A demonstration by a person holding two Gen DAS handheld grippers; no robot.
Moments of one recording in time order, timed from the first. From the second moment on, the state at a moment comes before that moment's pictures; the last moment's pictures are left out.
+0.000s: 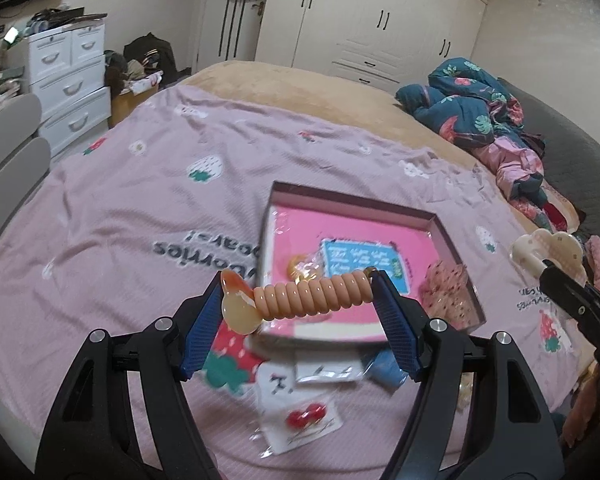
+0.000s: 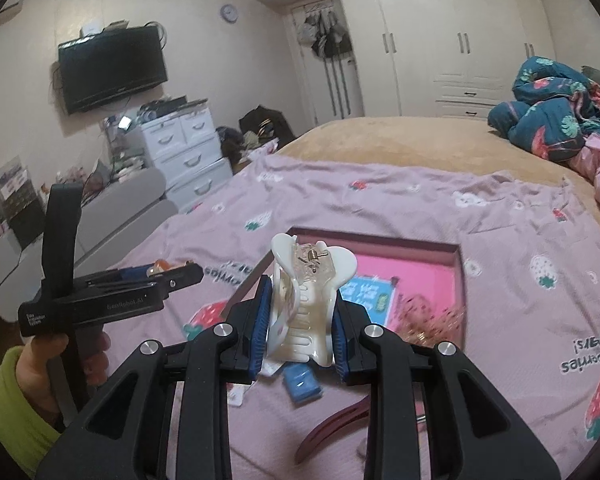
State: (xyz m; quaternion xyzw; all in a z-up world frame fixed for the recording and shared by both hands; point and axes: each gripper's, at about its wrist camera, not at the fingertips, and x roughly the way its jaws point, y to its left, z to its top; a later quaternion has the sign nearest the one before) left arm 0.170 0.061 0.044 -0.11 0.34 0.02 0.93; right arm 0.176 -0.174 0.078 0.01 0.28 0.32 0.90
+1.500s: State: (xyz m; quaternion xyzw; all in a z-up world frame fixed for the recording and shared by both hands) left arm 0.282 -0.017 -0.052 -0.01 0.46 -0.05 0.88; right arm 0.327 -0.199 -0.018 0.01 0.39 0.22 0.89
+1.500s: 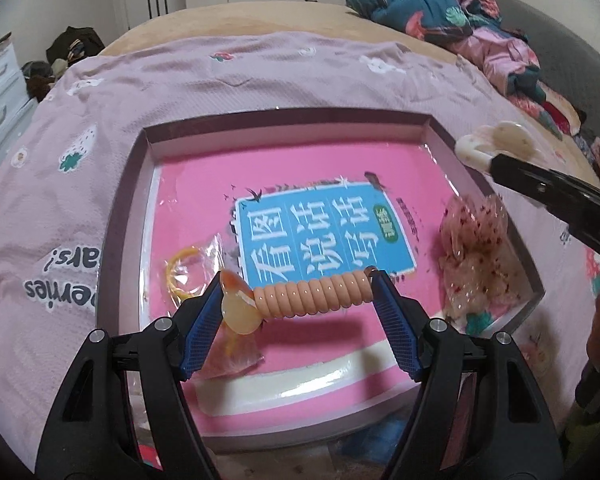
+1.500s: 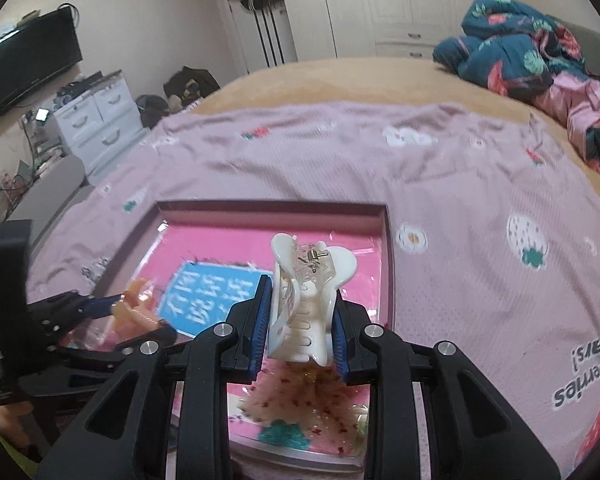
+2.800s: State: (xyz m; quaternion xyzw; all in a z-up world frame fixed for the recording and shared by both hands) left arm 0.246 0.015 0.007 -0.04 0.41 -0.03 0.91; right arm 0.283 -0.220 0.012 0.04 0.34 0.18 0.92
